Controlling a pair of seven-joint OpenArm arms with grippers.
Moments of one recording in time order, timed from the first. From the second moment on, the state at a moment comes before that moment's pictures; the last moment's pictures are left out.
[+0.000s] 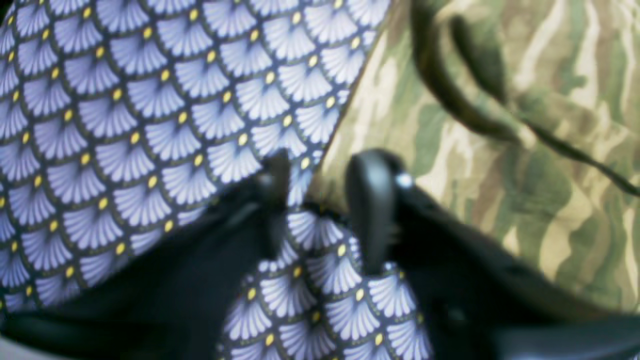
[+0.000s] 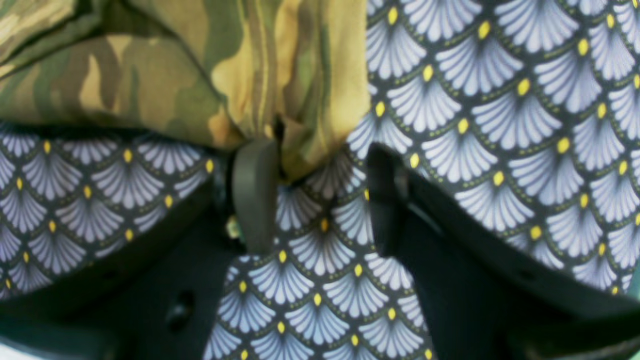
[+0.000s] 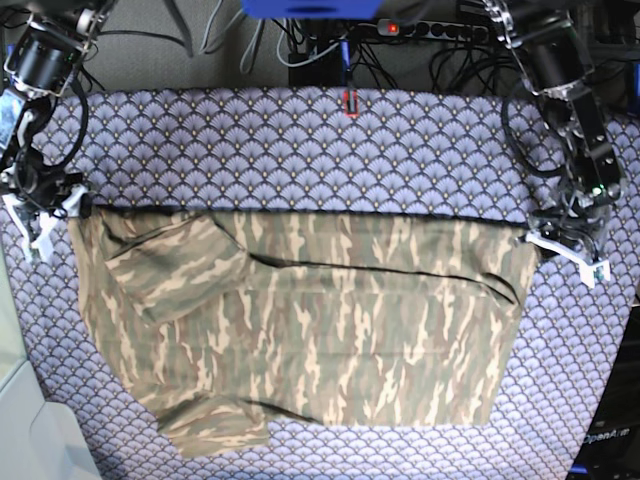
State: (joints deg) left arm -4.4 -11.3 -27.6 81.1 -12.6 -12.3 42.6; right arm 3.5 19.1 33.2 75.1 12.4 39.7 -55.3
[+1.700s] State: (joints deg) left arm -5.5 -10.5 -27.5 66.7 -13.5 -12.2 28.4; right arm 2.6 19.0 41.7 84.7 12.6 39.7 -61.2
